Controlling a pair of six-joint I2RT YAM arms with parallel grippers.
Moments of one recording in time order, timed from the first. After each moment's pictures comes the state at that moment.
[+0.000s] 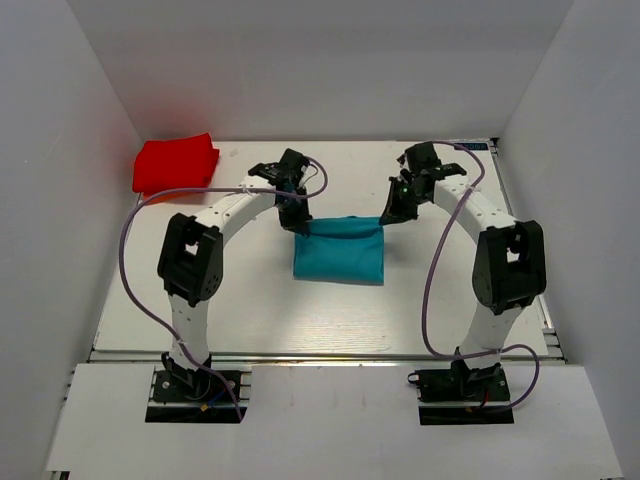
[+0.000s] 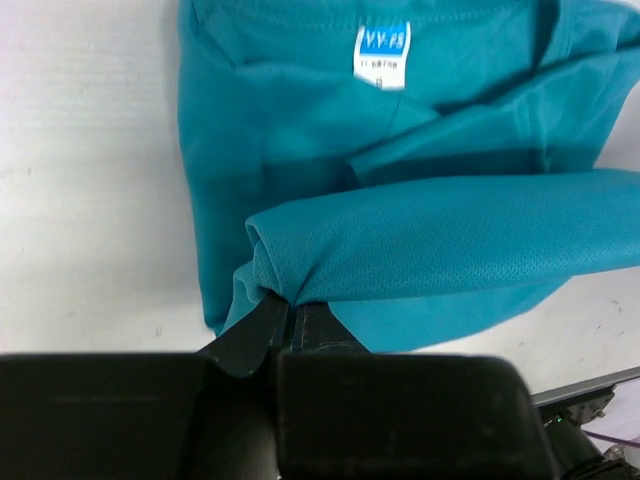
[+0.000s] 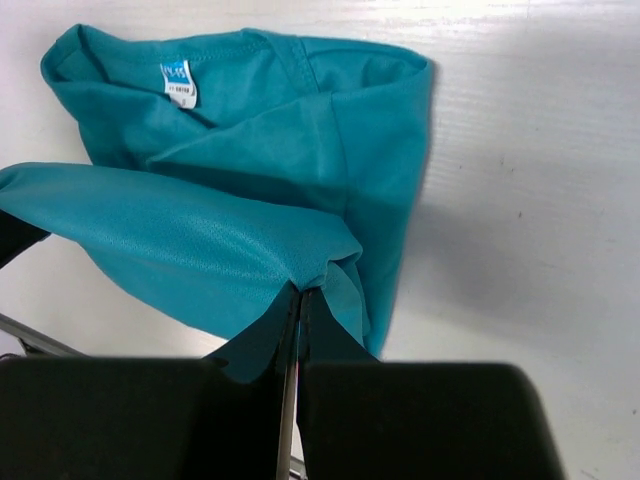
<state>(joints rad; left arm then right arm) -0.51 1.99 1.67 -0.84 0.09 -0.60 0.28 1.82 1.47 -0.73 -0.31 0.39</state>
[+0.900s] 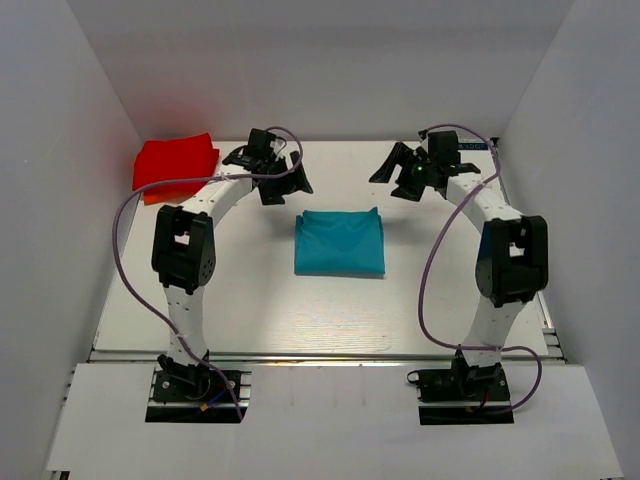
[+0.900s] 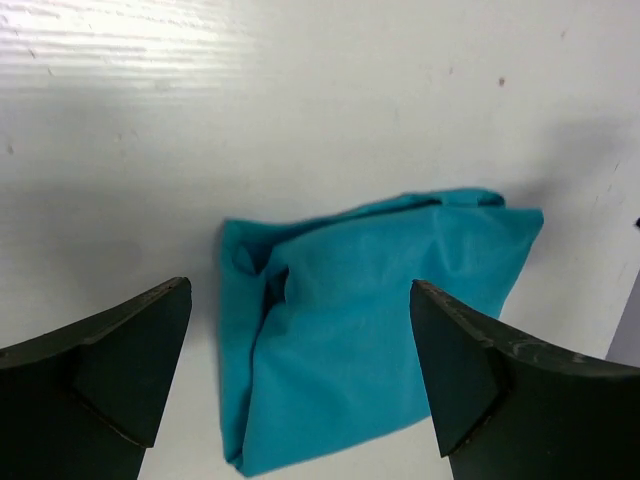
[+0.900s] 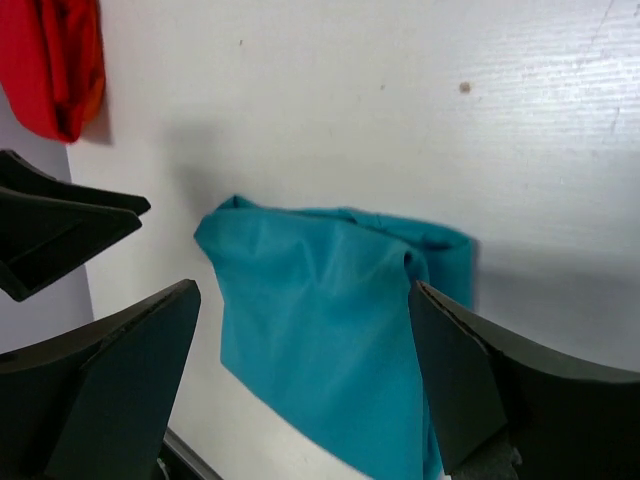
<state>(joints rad) -0.32 2.12 1.78 -0.54 0.26 -0.57 0.17 1.93 1.50 -0.31 -0.48 0.60</state>
